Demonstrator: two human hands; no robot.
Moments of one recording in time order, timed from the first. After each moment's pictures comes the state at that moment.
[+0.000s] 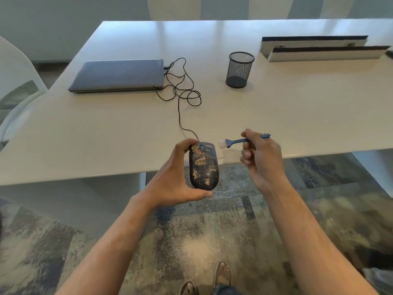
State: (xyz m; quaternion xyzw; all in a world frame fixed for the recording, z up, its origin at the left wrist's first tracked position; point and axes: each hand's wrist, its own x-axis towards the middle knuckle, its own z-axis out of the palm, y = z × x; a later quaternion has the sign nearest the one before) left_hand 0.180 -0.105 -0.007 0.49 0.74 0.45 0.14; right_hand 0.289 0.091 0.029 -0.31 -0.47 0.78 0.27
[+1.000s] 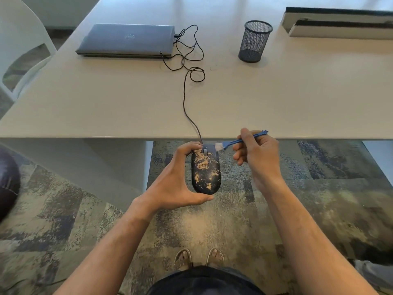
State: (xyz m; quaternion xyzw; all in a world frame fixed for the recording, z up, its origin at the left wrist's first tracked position) left_hand 0.247 -0.128 -0.046 0.44 0.76 0.46 0.14; right_hand 0.326 0.078 -0.008 -0.30 -0.64 0.67 0.21
